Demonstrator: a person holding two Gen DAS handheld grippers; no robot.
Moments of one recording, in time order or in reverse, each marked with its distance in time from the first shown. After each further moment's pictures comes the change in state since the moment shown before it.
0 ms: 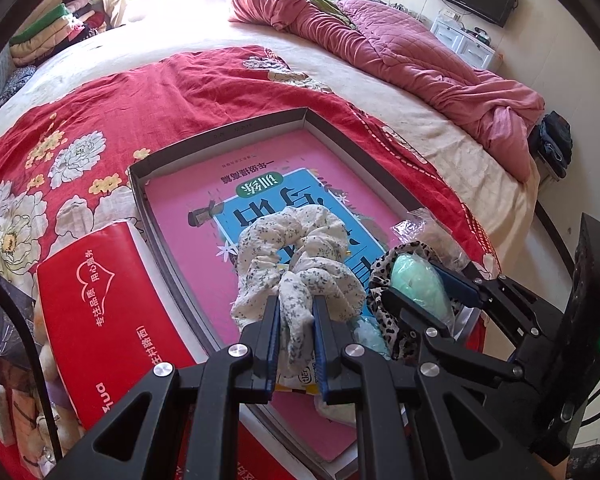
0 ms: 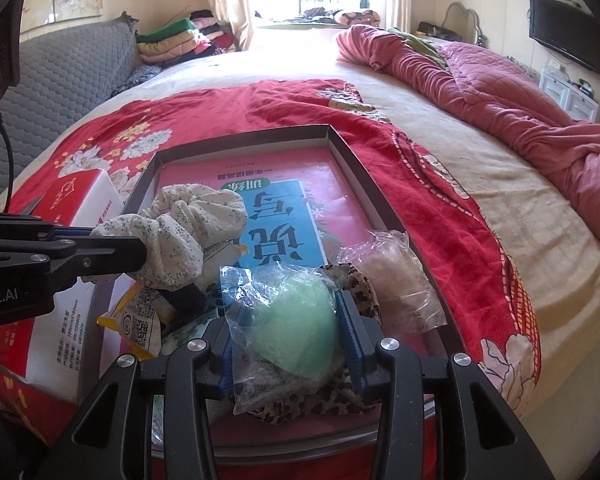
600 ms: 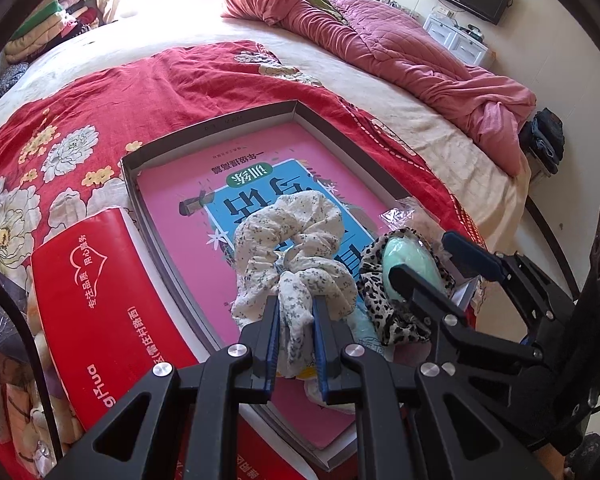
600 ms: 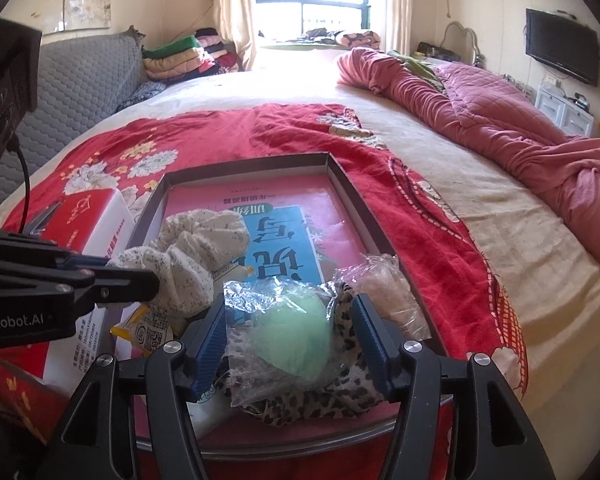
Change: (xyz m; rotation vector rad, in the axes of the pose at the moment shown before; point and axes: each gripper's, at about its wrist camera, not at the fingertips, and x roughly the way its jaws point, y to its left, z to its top) left arm -0.003 -0.003 -0.007 0.013 0.019 -0.030; right arm -0.026 -0.002 0.004 0.007 -0.115 -0.016
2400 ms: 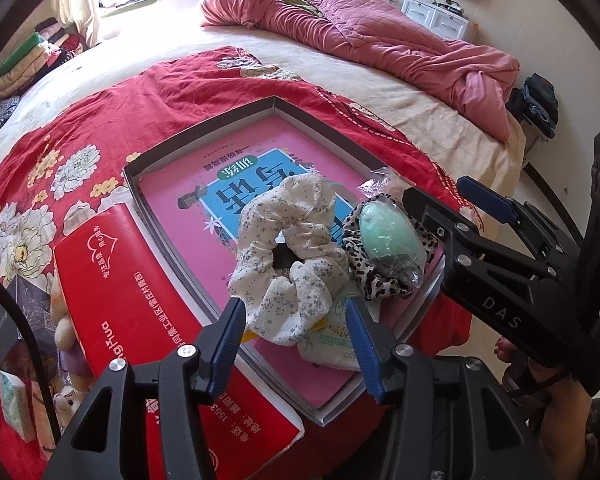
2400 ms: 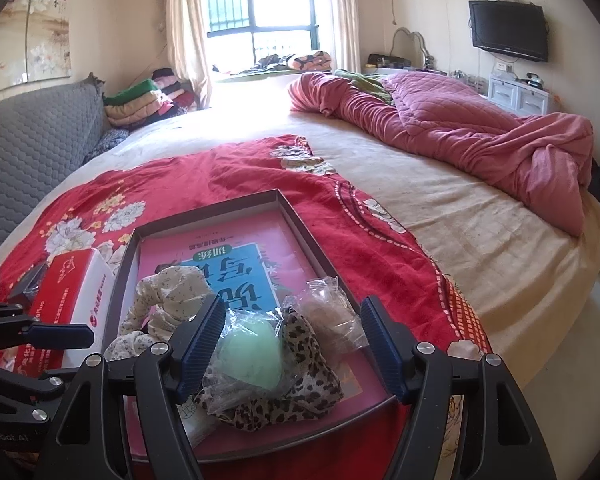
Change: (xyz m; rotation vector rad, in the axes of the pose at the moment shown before) left arm -0.025 -0.022 -0.019 0.110 0.014 0.053; right arm -0.025 -0.024 0.005 0.134 -0.067 -0.087
